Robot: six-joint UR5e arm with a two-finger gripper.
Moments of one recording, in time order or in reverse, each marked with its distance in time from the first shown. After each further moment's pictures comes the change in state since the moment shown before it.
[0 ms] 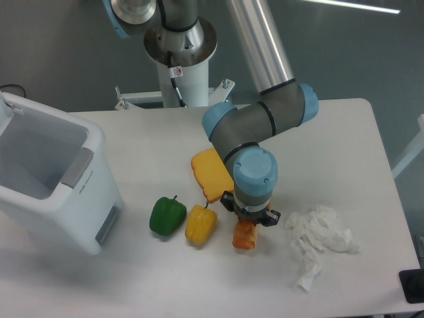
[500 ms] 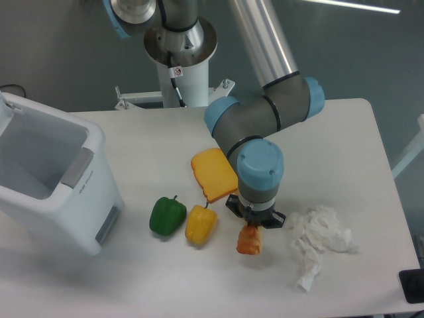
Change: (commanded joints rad) arm 0.015 0.026 0.123 -0.003 -0.070 0.028
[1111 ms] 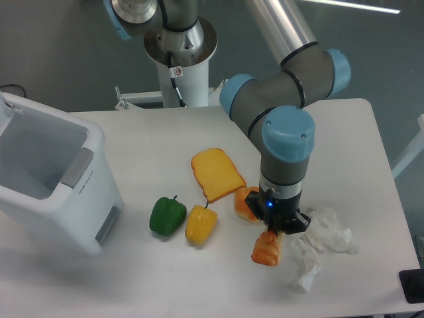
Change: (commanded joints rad) arm 0.060 0.044 0.074 -0.029 -0.055 0.281
